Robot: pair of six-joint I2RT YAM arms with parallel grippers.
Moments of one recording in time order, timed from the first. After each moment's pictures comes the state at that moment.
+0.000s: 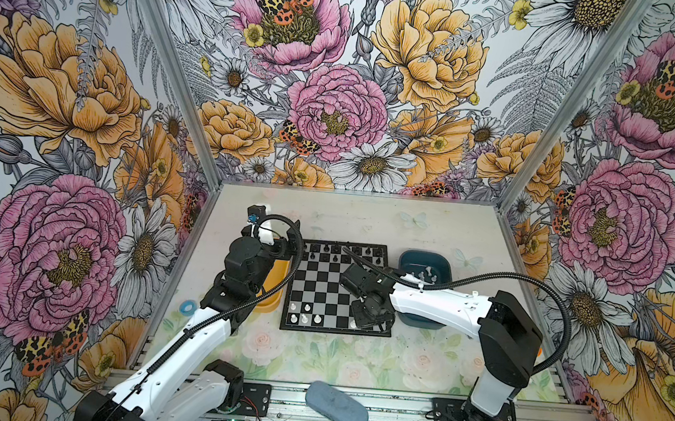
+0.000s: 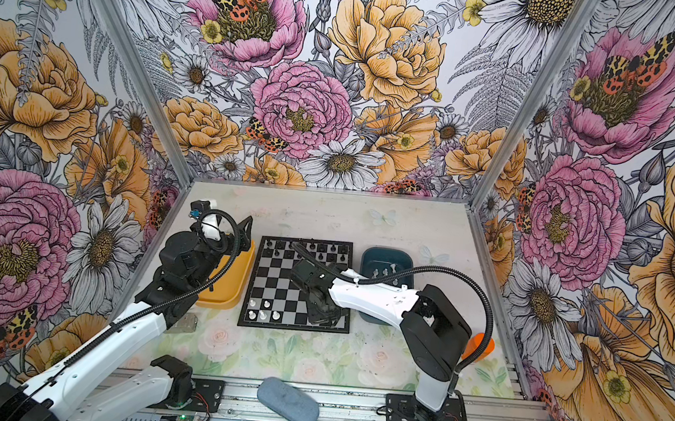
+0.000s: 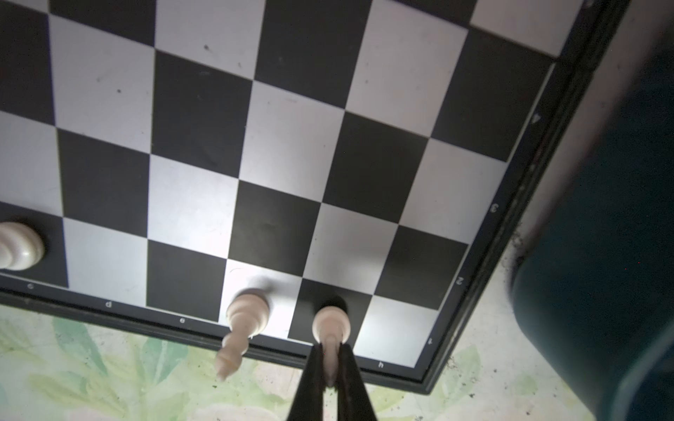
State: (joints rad) left arm -0.36 0.92 0.64 0.19 -0.19 -0.21; right arm 0.95 1.77 1.27 -0.96 0.07 0.67
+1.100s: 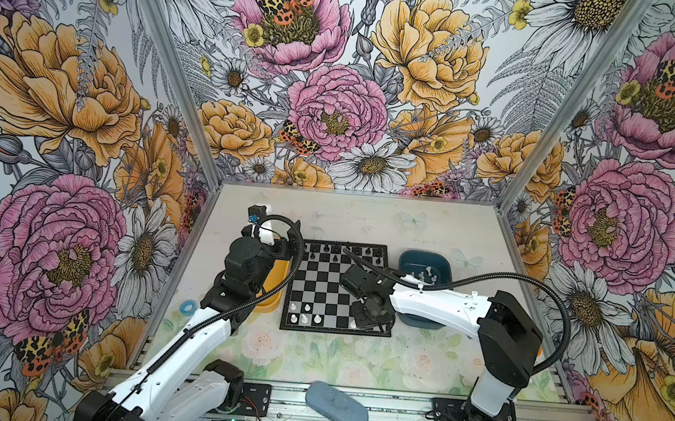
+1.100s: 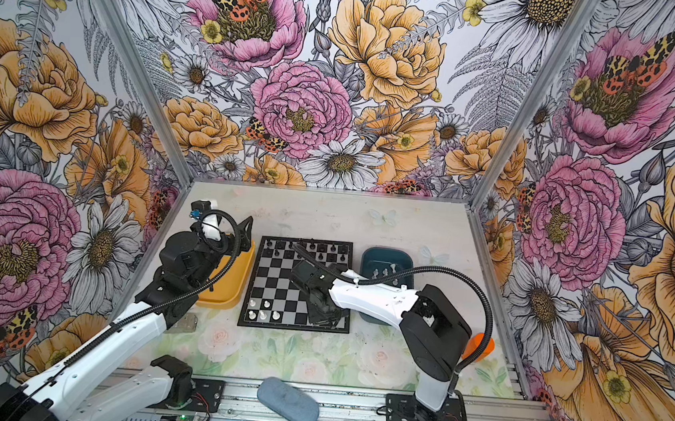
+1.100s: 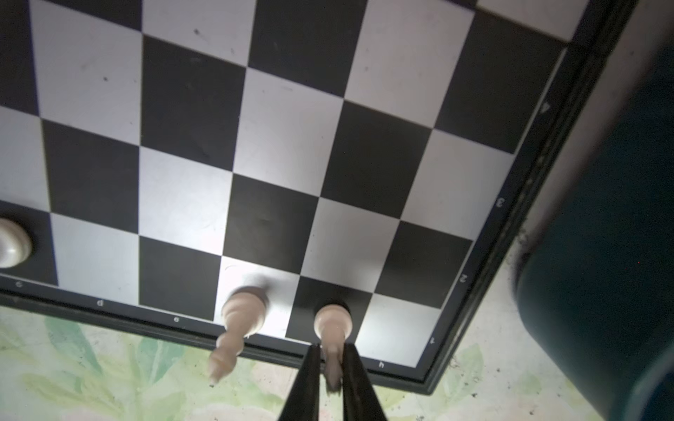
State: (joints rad) left arm -0.36 0.92 0.64 0.19 -0.19 -0.20; right arm 0.95 1.77 1.26 -0.96 0.07 0.67
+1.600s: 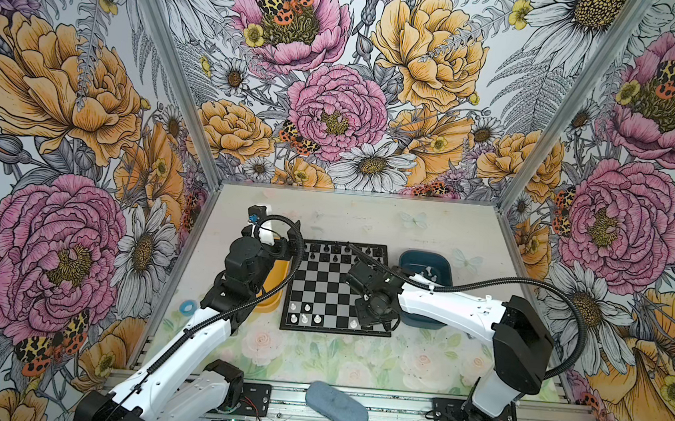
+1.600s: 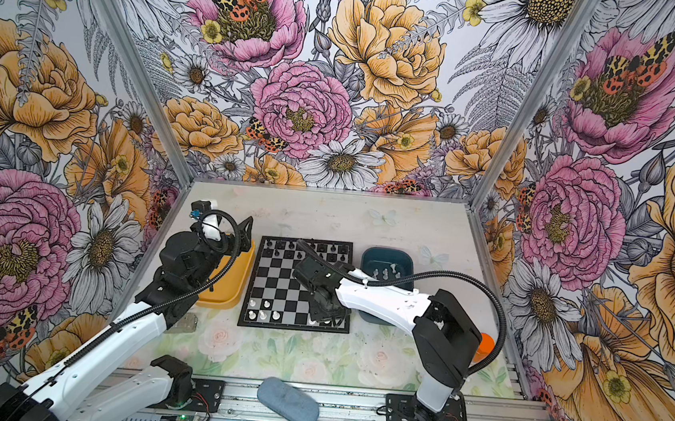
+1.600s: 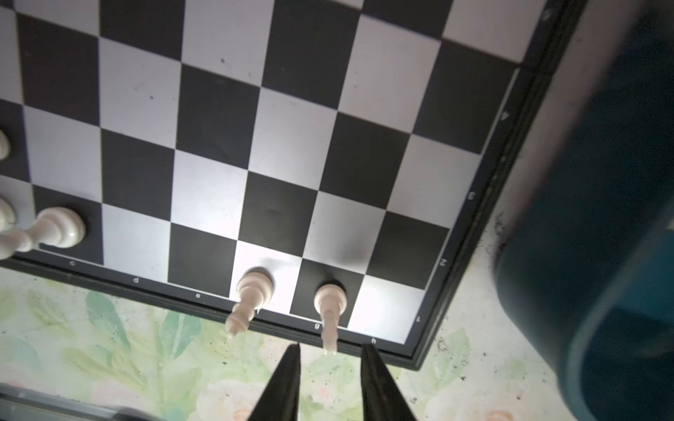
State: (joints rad) left arm -0.36 0.92 0.64 0.19 -0.19 -0.20; right arm 0.93 1.69 1.26 -0.99 0.07 0.66
